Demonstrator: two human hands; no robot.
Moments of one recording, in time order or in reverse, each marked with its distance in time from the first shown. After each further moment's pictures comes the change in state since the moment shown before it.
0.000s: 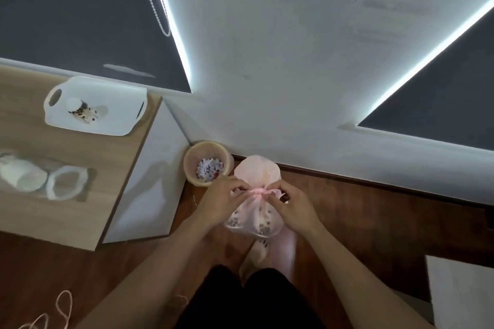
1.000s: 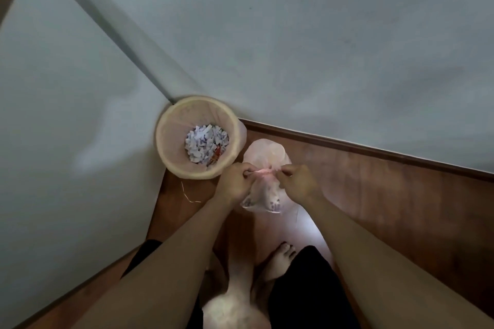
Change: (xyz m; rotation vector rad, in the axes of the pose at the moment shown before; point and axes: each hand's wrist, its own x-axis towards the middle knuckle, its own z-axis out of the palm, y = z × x) left_hand 0.218 -0.437 0.219 -0.009 -0.081 -0.424; right_hand 0.330 0.345 0.236 -0.206 -0.172 0.368
